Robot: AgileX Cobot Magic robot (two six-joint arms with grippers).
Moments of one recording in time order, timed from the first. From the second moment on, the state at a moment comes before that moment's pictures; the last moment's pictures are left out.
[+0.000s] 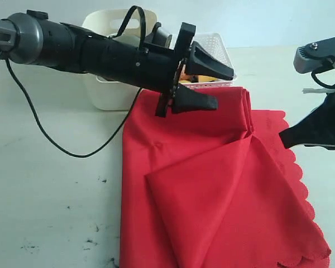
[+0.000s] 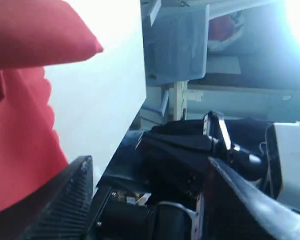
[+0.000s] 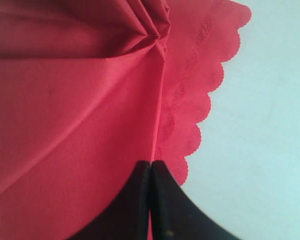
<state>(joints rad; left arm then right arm) -0.49 2.17 -1.46 -1.56 1.19 0.60 0.34 1.22 -0.70 -0.04 0.69 0.06</state>
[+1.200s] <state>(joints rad) -0.89 2.05 -1.46 -1.08 1.21 0.73 0.34 1.22 -0.70 -0.02 0.69 0.06</state>
